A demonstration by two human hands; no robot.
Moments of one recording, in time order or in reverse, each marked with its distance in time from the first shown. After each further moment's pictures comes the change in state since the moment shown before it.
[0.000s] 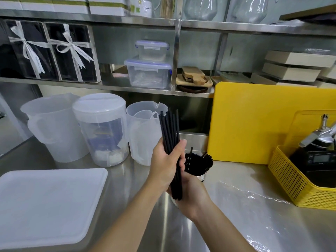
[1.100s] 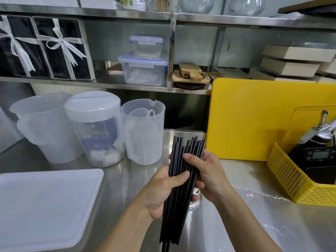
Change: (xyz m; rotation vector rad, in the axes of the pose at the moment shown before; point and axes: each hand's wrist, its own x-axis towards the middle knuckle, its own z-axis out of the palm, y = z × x) left_hand -0.028 -0.010 -0.017 -0.243 -0.424 -0.407; right_hand -0.014 -0.058 -0.009 -0.339 -0.165 -0.387
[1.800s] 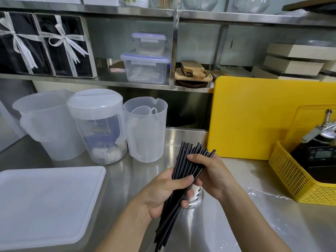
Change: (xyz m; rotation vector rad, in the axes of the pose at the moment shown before) left_hand -0.002 -0.003 -0.008 -0.065 -0.028 -0.171; right_hand 0.003 -0.003 -0.004 0.023 -0.003 0.122
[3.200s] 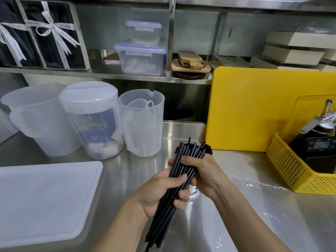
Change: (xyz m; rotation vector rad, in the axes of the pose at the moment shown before) left_hand 0.002 -0.011 -0.015 -0.143 -0.099 -0.136; right_hand 0.002 0.018 0.003 0.031 0.056 0.095
